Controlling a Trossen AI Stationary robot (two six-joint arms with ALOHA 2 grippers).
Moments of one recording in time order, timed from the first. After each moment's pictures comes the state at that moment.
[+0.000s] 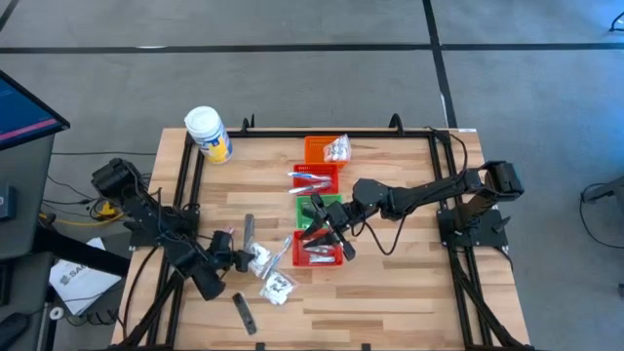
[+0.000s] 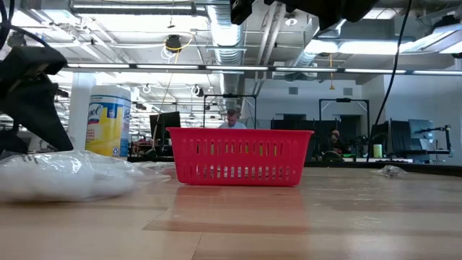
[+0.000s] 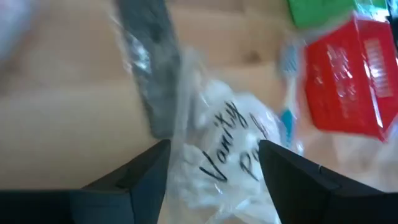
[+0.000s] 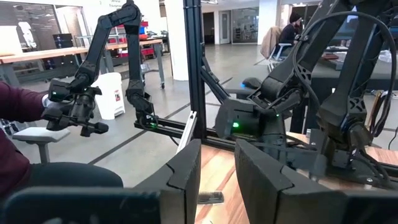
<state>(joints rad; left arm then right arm) -0.86 1.43 0.43 -0.23 -0.78 -2.15 0.09 1.64 1.00 0.63 -0.45 0.05</state>
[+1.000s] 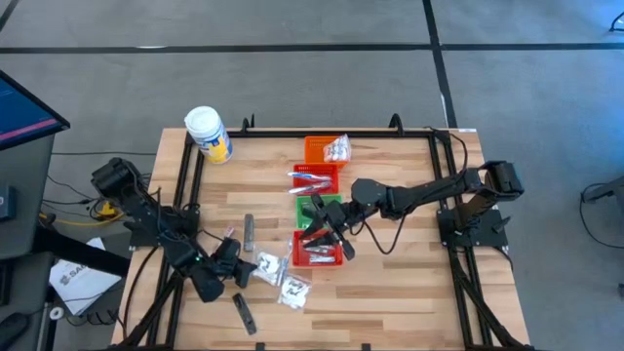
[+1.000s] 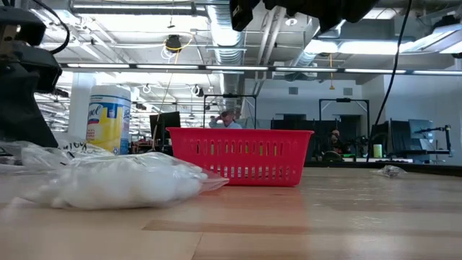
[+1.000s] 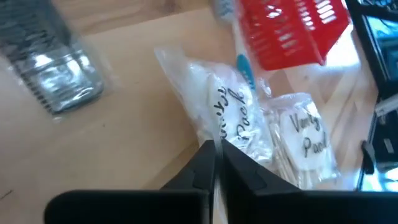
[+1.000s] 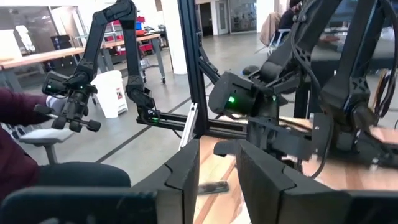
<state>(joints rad) -0.86 1.42 0.43 0.00 -0.73 -1.77 0.08 1.64 1.00 0.59 -0.45 0.10</state>
